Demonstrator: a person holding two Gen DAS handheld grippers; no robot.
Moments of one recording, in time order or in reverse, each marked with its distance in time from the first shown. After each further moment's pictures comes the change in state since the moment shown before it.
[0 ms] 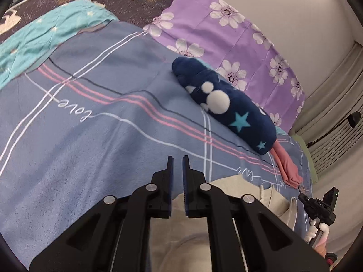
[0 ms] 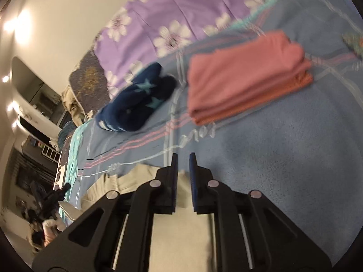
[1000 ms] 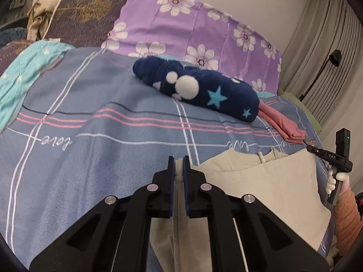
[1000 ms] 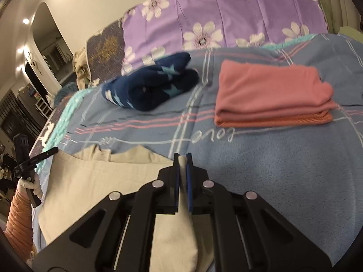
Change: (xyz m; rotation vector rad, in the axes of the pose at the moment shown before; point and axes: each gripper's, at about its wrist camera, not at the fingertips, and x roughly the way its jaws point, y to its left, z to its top) left arm -0.002 -0.039 -0.016 0.351 -0.008 -0.034; right arm -0.002 0.046 -0.013 -0.345 -0.050 -0.024
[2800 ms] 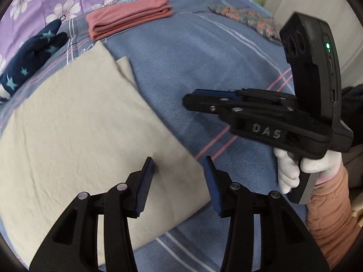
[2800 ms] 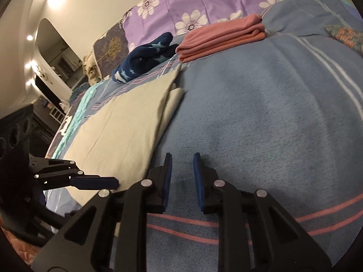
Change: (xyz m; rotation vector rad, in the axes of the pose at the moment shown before) left arm 0.090 -0.445 -0.152 0.533 0.547 -0.050; right arm -0.093 -0.076 -0.135 0.133 0.058 0.121
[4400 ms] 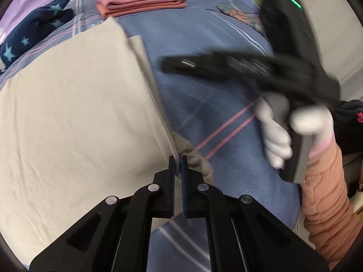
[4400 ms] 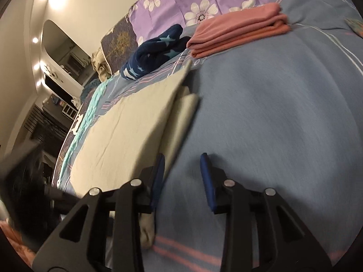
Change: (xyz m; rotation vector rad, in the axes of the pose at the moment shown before) left arm 0.006 0.021 -0.014 -0.109 0.005 -0.129; right arm 0.045 0.009 0.047 0.021 0.105 0.060
